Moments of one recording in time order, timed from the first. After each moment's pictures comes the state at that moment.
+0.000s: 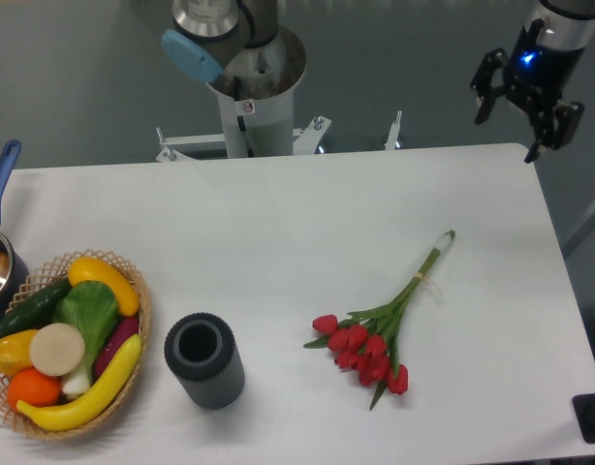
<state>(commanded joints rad) 3.01 -1.73 -1.46 -1.48 1.36 1.97</state>
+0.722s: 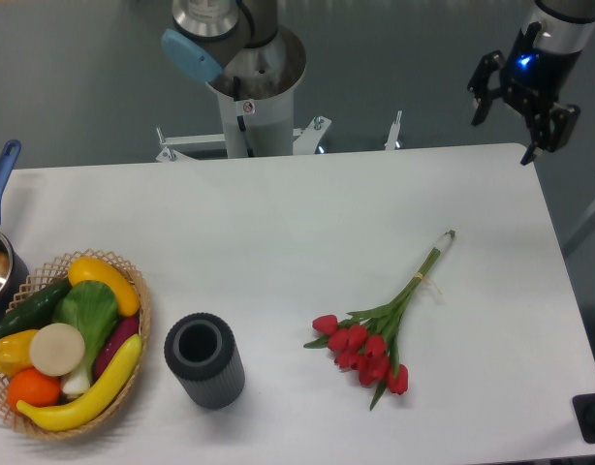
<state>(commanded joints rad) 3.01 -1.73 -1.49 -1.48 1.33 1.95</state>
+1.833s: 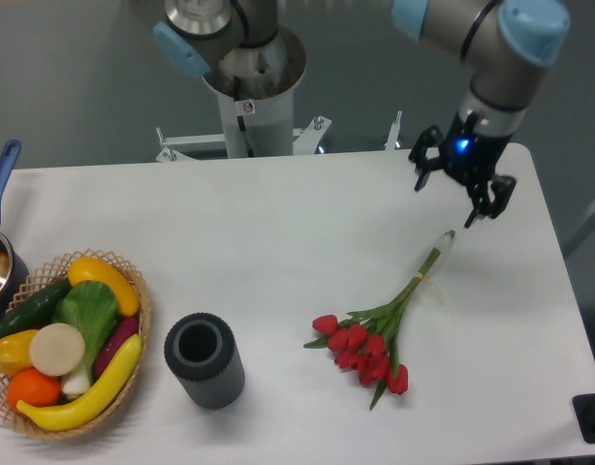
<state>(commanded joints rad) 2.85 -1.81 -1.73 -1.12 1.34 1.64</state>
